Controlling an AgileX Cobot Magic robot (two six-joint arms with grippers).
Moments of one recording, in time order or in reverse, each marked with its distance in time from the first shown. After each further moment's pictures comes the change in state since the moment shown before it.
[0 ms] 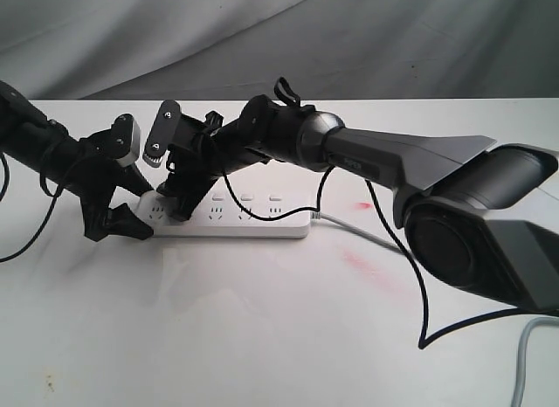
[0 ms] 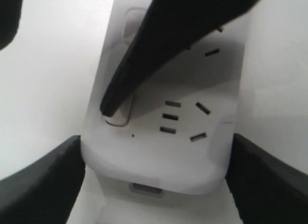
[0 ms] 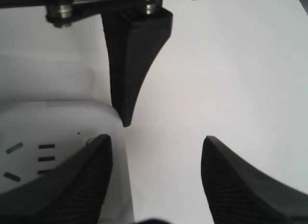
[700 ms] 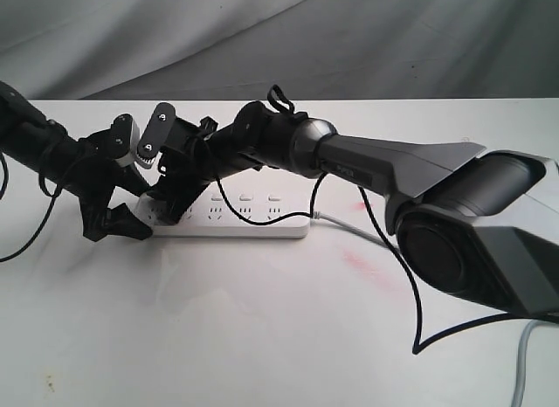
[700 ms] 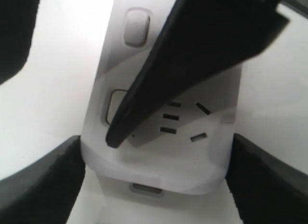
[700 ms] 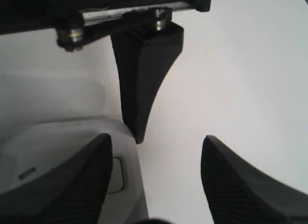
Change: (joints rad) left arm 0.003 0.000 0.000 0.002 0.000 0.000; right arm 0.015 0.022 -0.010 0.044 -0.005 0.025
